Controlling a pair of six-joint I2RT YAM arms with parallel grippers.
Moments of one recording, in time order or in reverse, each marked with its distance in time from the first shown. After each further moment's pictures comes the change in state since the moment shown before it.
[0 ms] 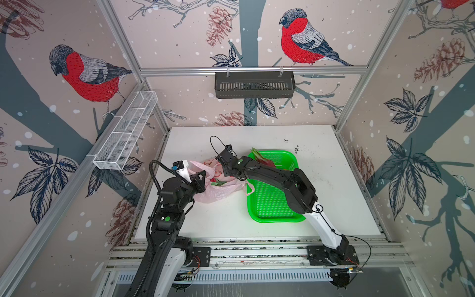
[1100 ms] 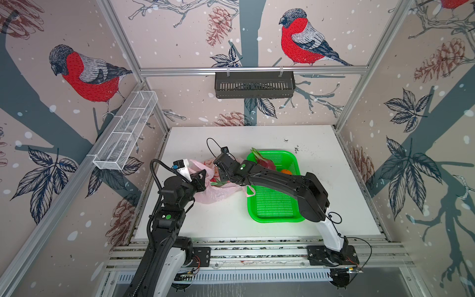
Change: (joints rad) left arm 0.000 0.031 -0.001 0.031 0.000 -0.003; right arm 0.084 -0.204 -0.153 0.037 -0.043 -0.008
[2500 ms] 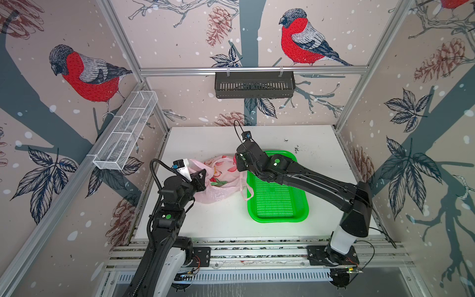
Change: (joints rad) left arm 0.000 0.005 0.002 0.007 0.000 -0.001; right arm -0.050 -0.446 -0.250 0.015 0.099 -0.038
